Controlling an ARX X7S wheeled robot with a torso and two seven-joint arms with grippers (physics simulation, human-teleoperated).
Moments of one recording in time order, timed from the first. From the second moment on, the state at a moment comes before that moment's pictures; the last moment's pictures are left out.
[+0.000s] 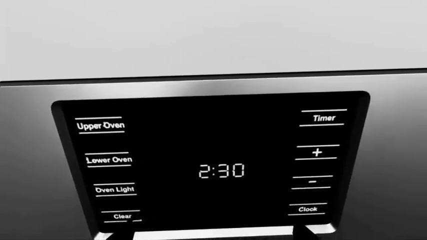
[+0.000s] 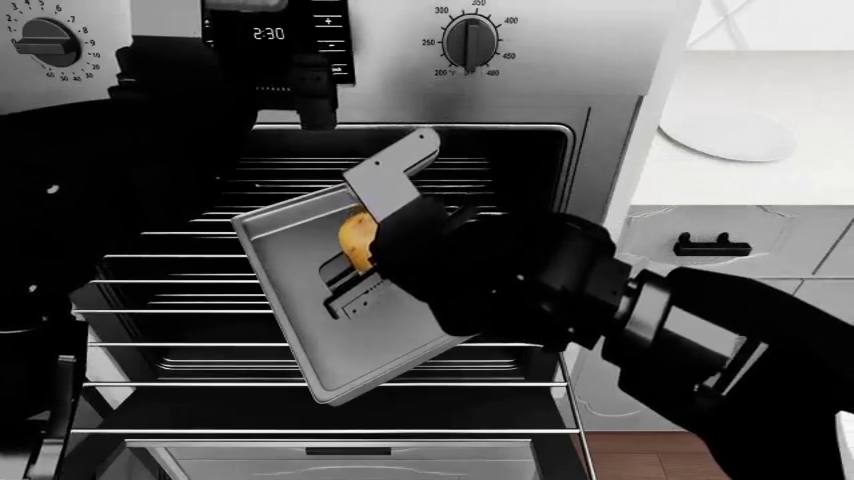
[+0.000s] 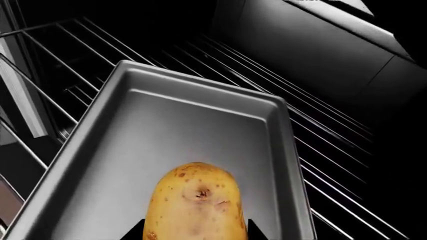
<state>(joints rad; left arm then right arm) -1.29 -0.42 0.42 -0.04 -1.06 -1.02 -0.66 1.43 0.19 -1.37 0.30 1.39 0.65 0.49</state>
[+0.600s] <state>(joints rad) -1.29 -0.42 0.43 -0.05 -1.06 -1.00 -0.66 1.43 0.19 -1.38 0.31 1.37 0.65 0.47</state>
